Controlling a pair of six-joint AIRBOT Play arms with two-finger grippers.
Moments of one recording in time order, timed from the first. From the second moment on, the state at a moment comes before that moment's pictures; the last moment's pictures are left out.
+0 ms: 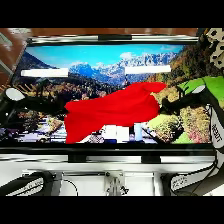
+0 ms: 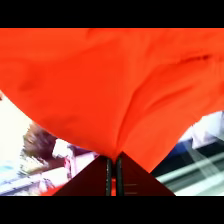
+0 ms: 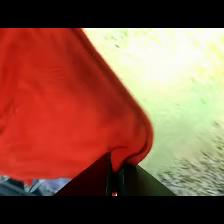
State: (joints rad) left arm 0.04 -1.23 1.00 0.97 -1.15 -1.32; right arm -0.27 -1.72 1.29 -0.96 1.32 1.32
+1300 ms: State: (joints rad) left arm 0.02 -0.75 1.88 1.22 -1.16 -1.46; right arm -0.25 -0.78 2.01 -1.35 1.40 1.32
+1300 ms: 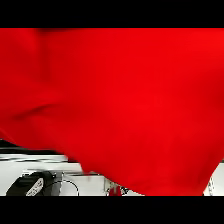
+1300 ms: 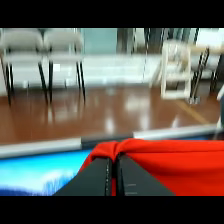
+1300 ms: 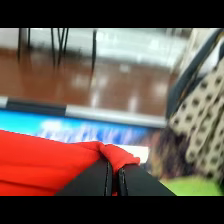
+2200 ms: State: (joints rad) left arm -0.02 -1.55 1.54 1.09 -0.78 -1.47; right arm -0.16 -1.56 1.56 -1.21 0.78 1.33
